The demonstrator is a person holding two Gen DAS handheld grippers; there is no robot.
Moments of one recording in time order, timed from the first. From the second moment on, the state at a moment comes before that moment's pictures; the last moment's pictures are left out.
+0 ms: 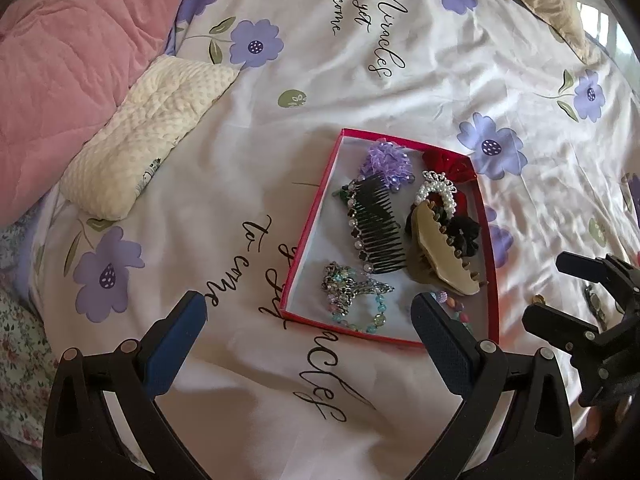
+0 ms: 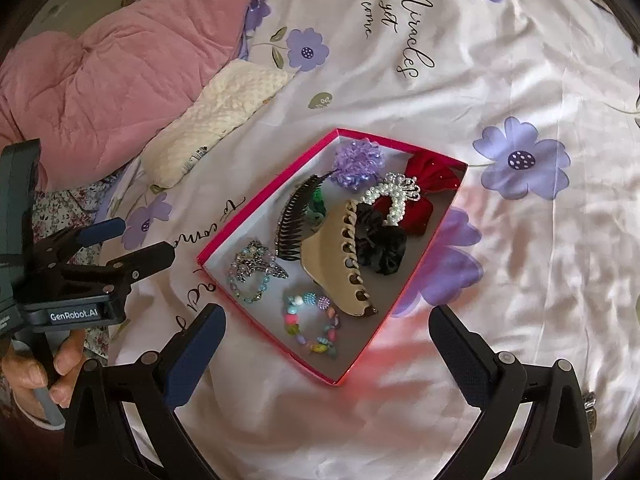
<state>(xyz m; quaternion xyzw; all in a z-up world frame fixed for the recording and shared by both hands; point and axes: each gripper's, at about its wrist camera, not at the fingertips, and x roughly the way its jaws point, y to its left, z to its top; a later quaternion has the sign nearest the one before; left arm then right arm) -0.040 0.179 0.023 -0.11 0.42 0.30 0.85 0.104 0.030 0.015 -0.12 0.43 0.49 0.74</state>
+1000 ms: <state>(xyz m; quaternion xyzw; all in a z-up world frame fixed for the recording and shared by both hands) -0.034 0.171 0.013 -0.11 0.43 0.28 0.85 0.109 0.031 0.006 -0.11 0.44 0.49 0.74</state>
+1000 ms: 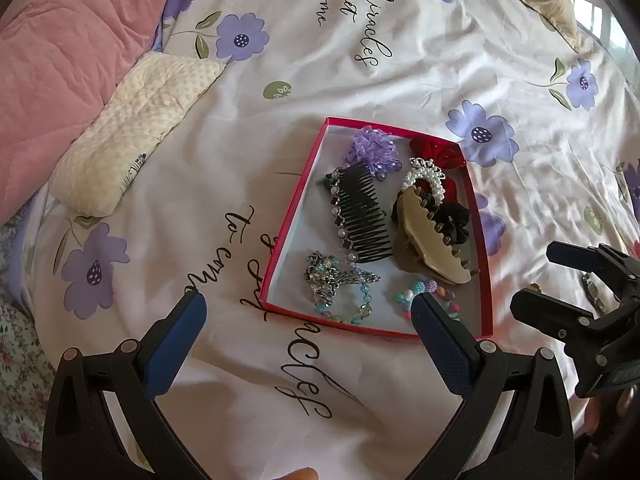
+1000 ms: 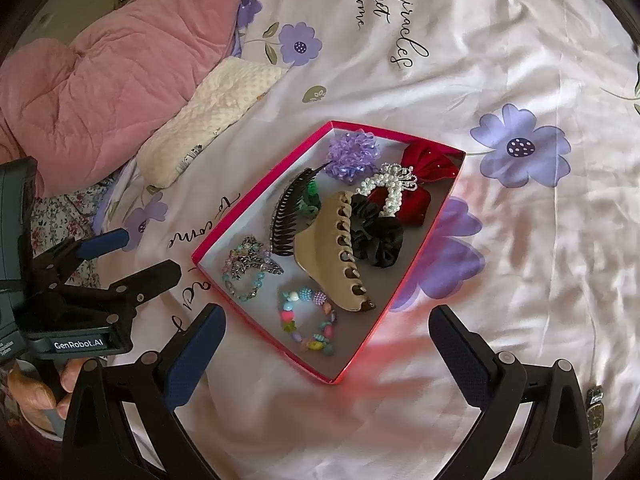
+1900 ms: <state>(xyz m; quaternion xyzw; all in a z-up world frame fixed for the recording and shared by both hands) -0.036 0.168 0.017 -0.10 0.42 0.29 0.85 0.107 0.031 0.011 -0.11 0.44 0.49 0.74</state>
